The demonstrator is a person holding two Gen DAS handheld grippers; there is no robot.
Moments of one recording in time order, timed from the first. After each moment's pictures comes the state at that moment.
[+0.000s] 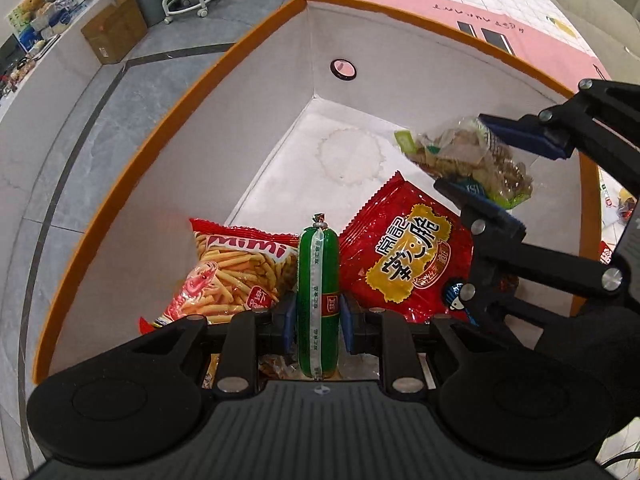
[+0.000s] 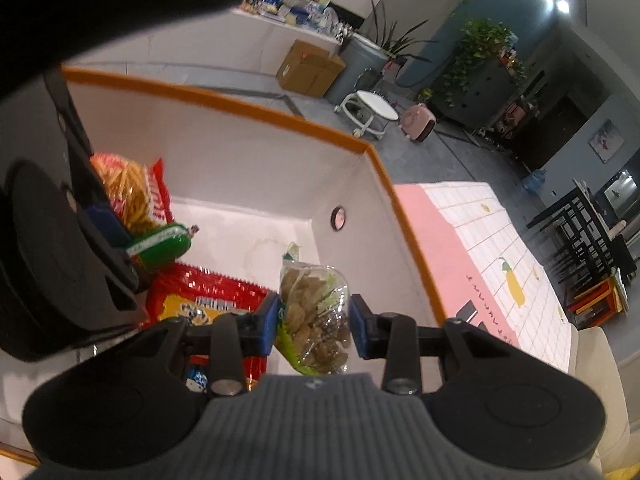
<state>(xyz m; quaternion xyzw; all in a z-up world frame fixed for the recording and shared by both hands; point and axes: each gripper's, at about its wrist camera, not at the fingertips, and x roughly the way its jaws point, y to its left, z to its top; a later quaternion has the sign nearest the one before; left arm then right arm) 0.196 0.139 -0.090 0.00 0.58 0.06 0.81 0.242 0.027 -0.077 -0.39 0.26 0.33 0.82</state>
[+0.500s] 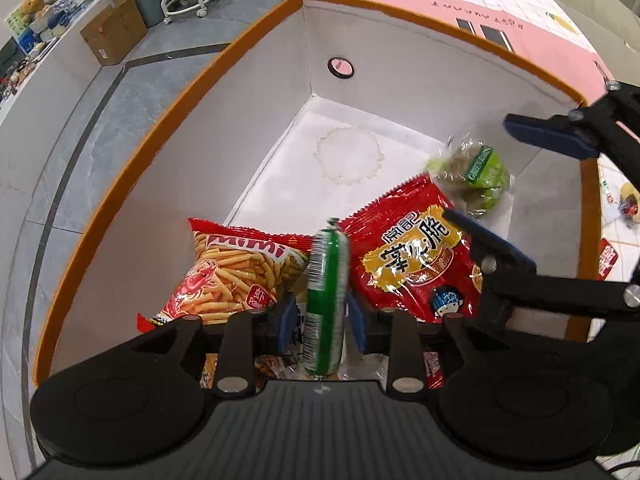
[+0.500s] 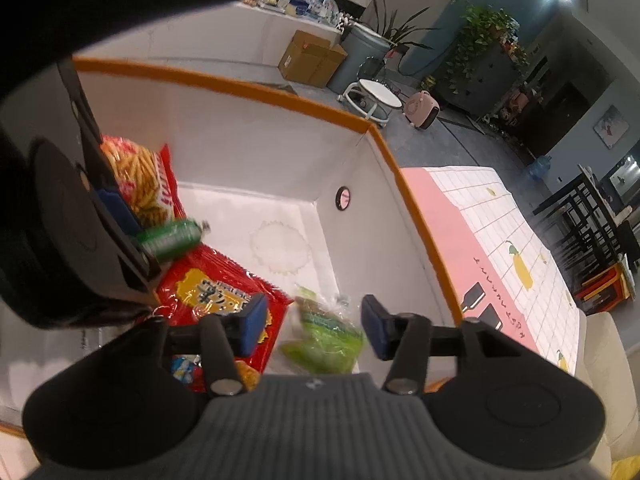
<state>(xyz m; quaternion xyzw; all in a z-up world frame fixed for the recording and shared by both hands) 0.196 0.133 -0.086 0.00 0.58 0.07 0.81 0.236 0.018 -0.078 -0.37 0.28 0.33 0.82</state>
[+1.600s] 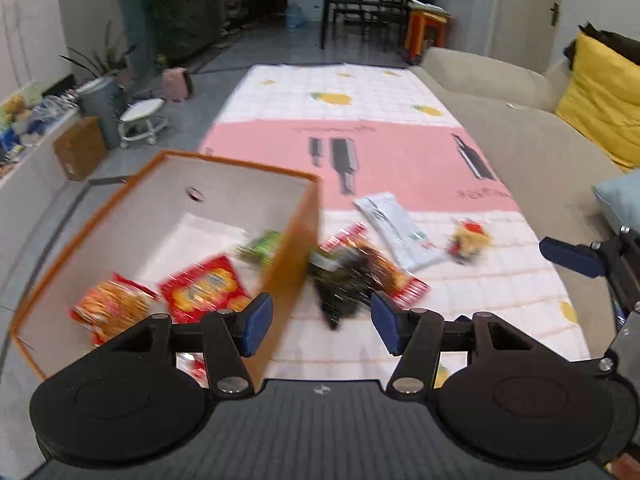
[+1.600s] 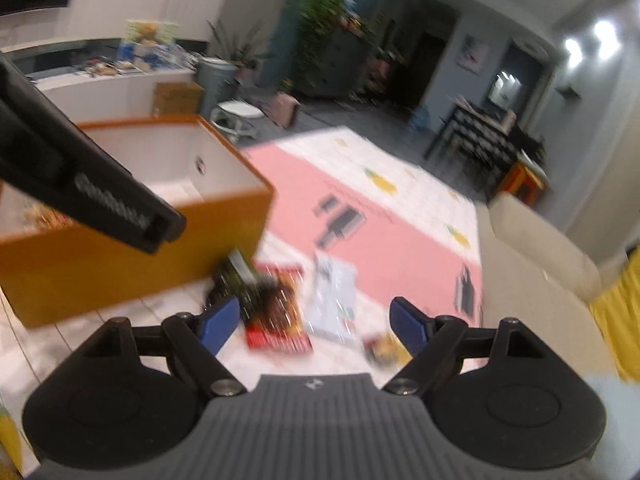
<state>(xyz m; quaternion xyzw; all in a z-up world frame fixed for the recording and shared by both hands) 0.114 -0.015 -0.022 0.02 0.41 -0.02 0.91 0.121 -0.167 -0.037 -0.22 0.27 0.16 0.92</state>
